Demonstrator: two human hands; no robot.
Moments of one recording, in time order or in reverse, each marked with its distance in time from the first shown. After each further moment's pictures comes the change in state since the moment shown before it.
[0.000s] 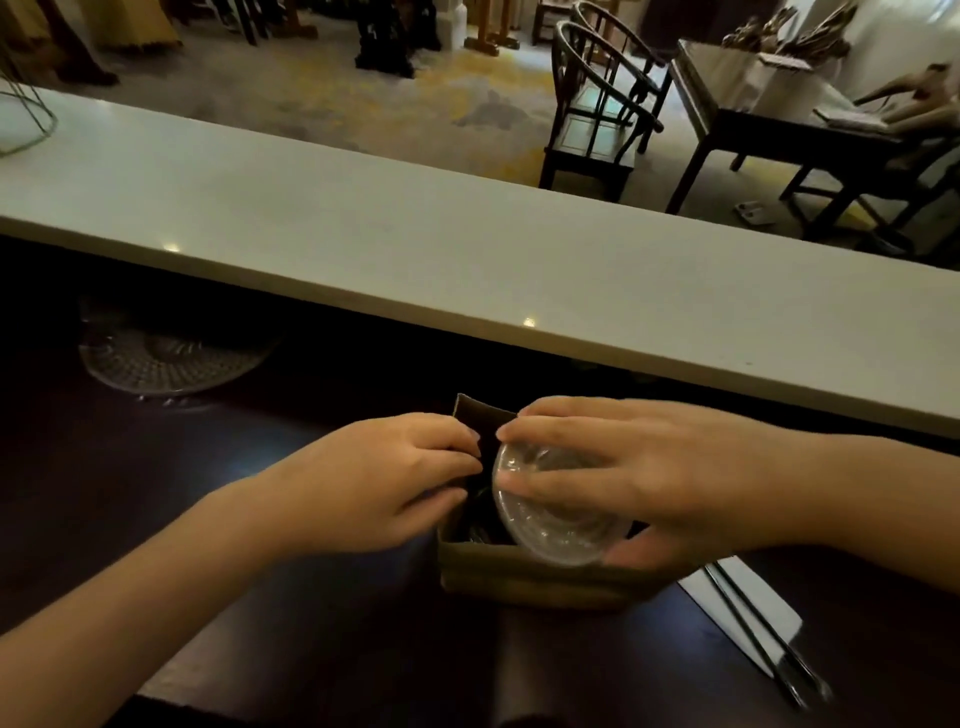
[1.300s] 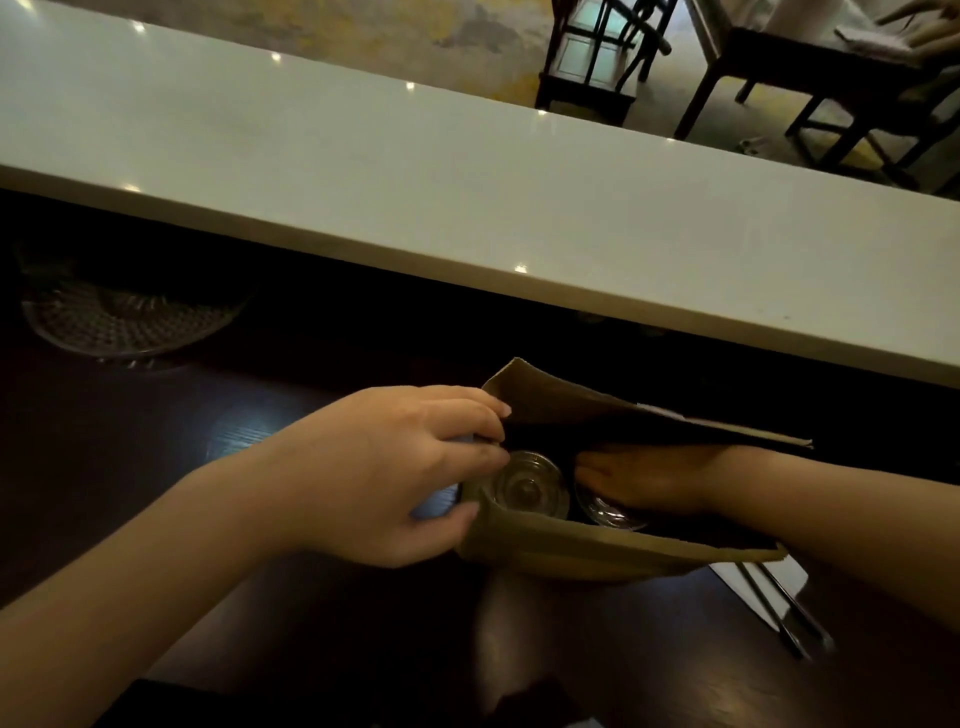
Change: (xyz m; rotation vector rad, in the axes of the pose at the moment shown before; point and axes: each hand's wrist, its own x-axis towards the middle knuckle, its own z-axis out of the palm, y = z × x) left_hand 0.006 -0.011 0.003 -0.003 -0.027 0.134; right_hand 0.007 0.030 0.135 0.040 -0.686 0.084
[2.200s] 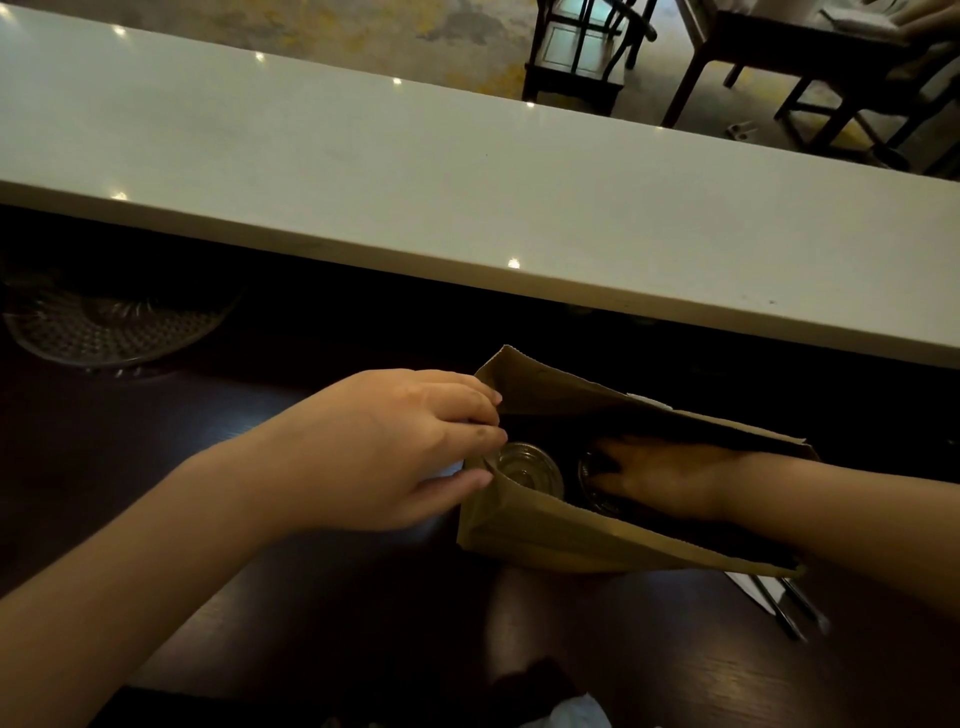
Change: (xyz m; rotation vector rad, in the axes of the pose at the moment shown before) left_hand 0.015 -0.005 0.001 0.070 0.000 0.037; right_hand -0.010 -0.002 0.018 0.419 0.029 0.355
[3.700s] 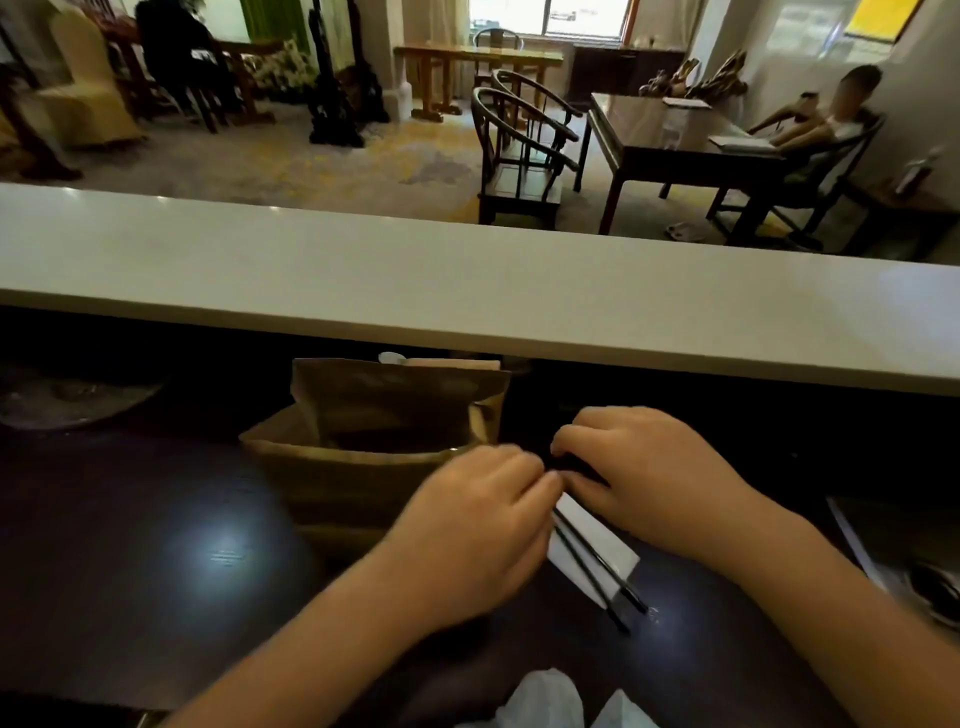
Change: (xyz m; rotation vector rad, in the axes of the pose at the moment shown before) left_hand 0.137 0.217 0.062 0.210 0.273 -0.128; right_hand -0.208 0.037 0.034 0.084 0.855 0.062
